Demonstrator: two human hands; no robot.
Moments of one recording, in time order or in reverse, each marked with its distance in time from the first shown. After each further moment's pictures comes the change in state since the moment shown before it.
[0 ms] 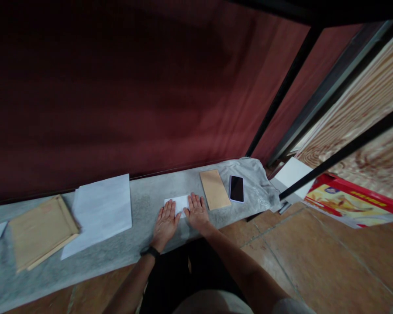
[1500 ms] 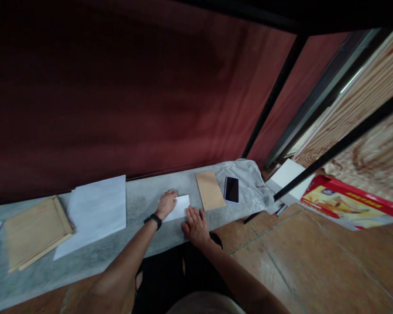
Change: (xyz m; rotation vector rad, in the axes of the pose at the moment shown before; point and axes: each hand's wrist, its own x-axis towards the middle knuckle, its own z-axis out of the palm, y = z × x) left_hand 0.101 0.022 -0.050 -0.031 -0.190 -0.026; right_hand -0.062 0.008 -0.016 0.047 0.106 -0.106
